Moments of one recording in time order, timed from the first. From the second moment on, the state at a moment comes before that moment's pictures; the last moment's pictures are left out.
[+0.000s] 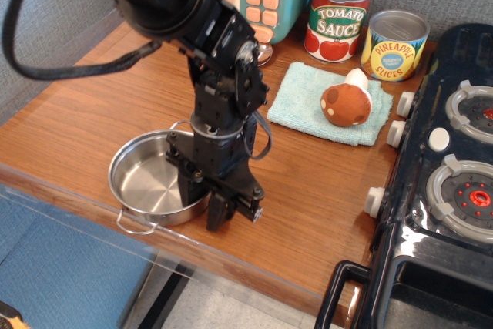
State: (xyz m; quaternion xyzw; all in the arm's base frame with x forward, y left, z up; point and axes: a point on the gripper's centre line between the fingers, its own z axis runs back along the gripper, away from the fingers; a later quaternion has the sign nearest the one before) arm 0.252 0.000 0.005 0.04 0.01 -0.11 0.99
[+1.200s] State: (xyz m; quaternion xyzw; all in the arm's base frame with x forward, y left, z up) arm 0.349 0.087 0.046 0.01 0.01 0.08 1.00
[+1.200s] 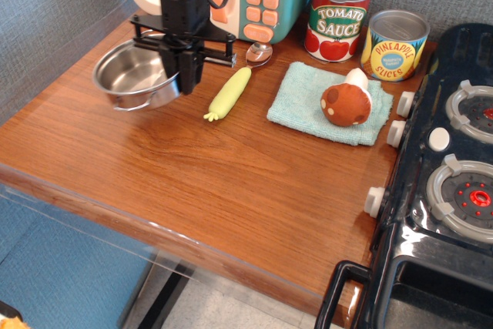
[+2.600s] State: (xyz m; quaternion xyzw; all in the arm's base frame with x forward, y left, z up) arm 0.385 0.136 0.013 0.05 -0.02 0.09 0.99
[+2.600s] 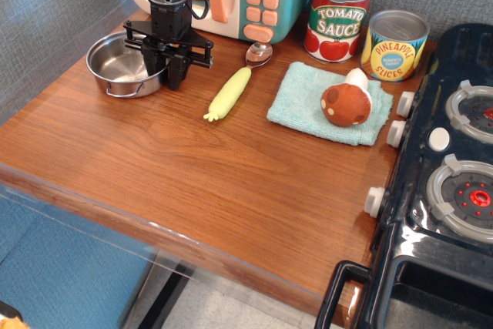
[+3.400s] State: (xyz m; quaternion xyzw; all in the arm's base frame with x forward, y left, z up) arm 0.380 0.117 0.059 0.06 -0.05 0.04 1.00
